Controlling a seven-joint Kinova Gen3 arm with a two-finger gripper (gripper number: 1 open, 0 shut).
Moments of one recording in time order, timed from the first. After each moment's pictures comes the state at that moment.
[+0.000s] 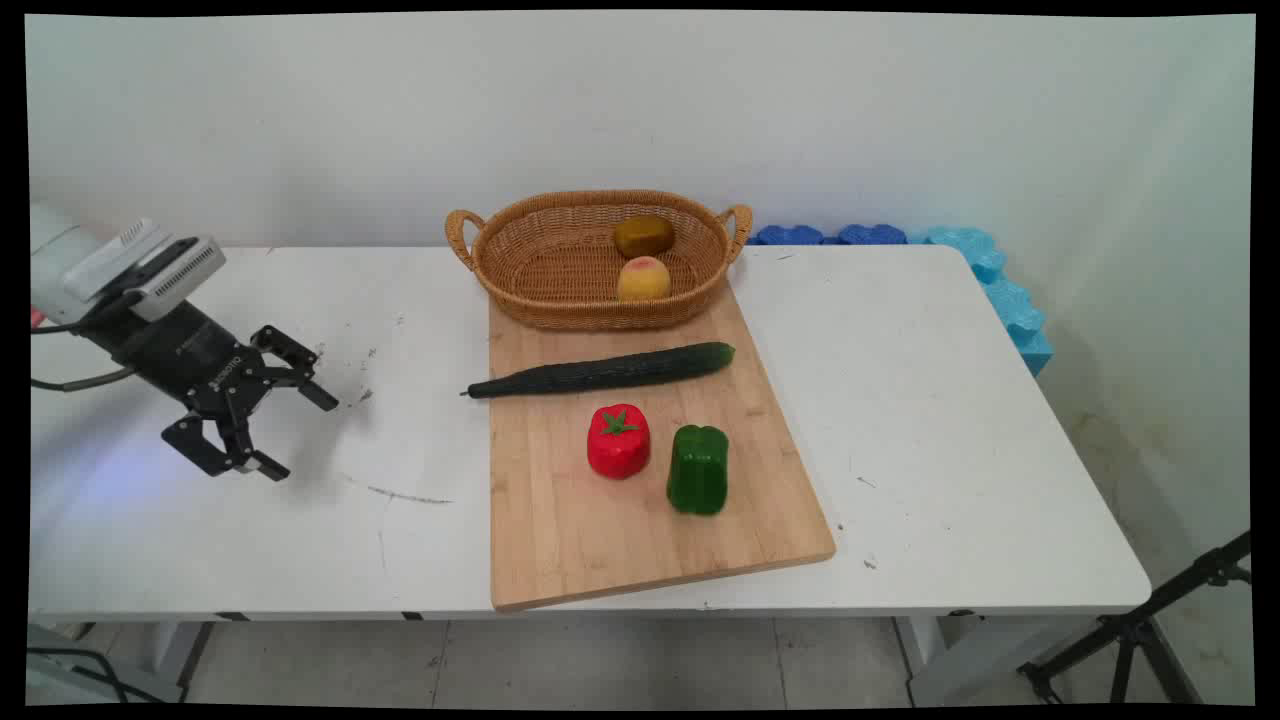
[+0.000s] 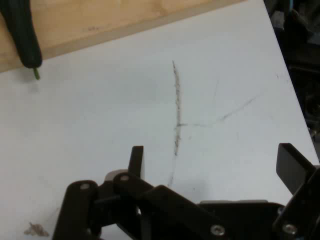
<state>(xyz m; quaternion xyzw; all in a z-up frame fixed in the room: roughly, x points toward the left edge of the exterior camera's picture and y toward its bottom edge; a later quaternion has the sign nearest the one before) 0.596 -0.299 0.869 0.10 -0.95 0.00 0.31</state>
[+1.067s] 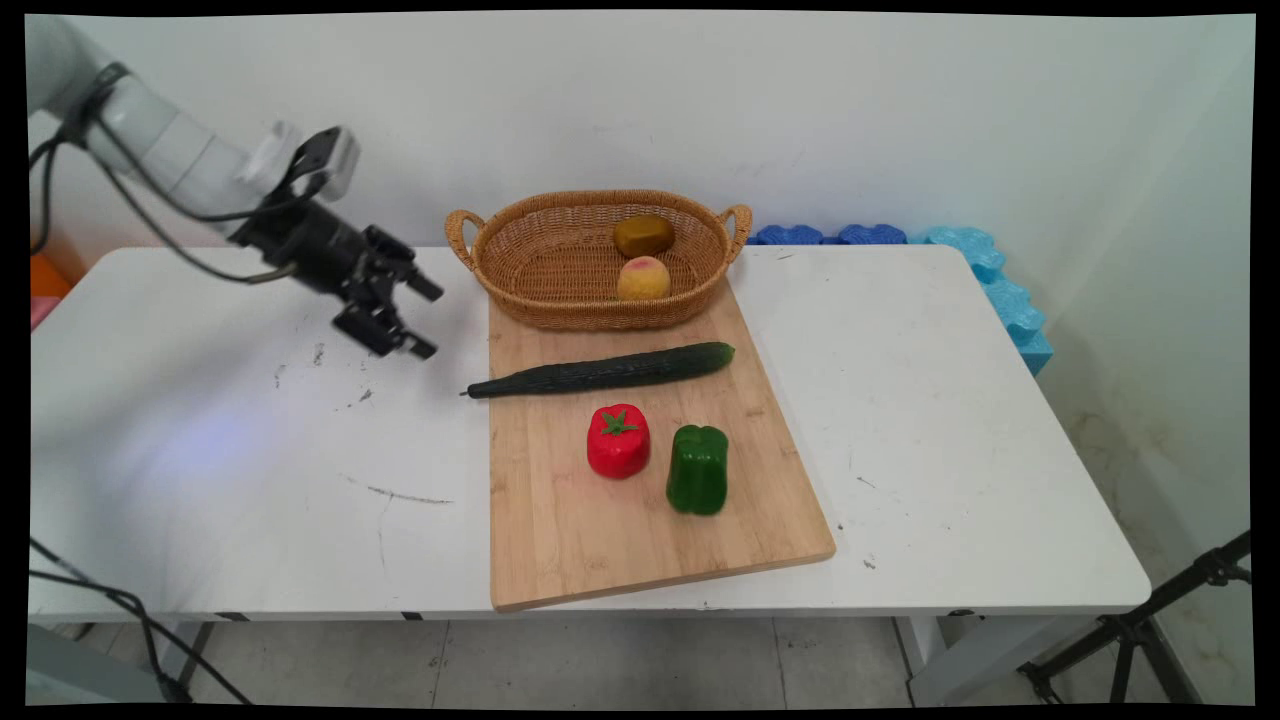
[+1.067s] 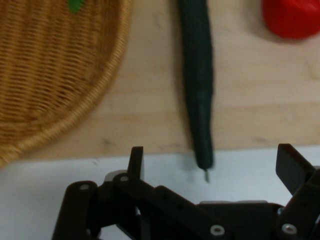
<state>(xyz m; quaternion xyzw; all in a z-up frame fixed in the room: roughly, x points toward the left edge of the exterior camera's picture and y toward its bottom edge) 0.516 -0.402 0.910 0.24 -0.92 0.08 0.29</state>
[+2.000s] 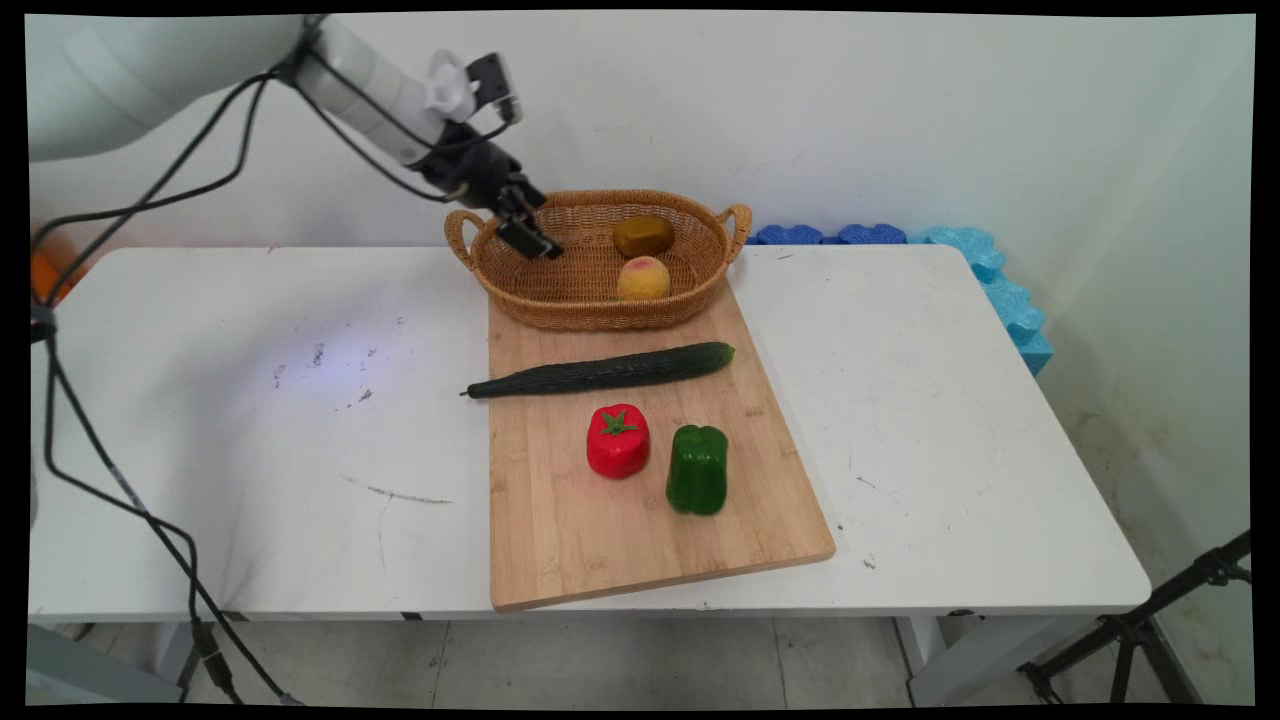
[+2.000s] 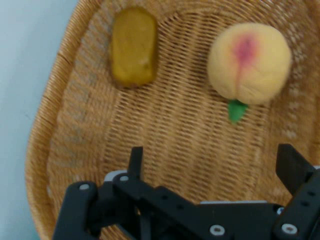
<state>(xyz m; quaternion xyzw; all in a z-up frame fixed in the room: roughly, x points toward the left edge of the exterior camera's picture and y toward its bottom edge) 0.427 -0.540 0.918 0.29 -0.90 0.19 0.26</state>
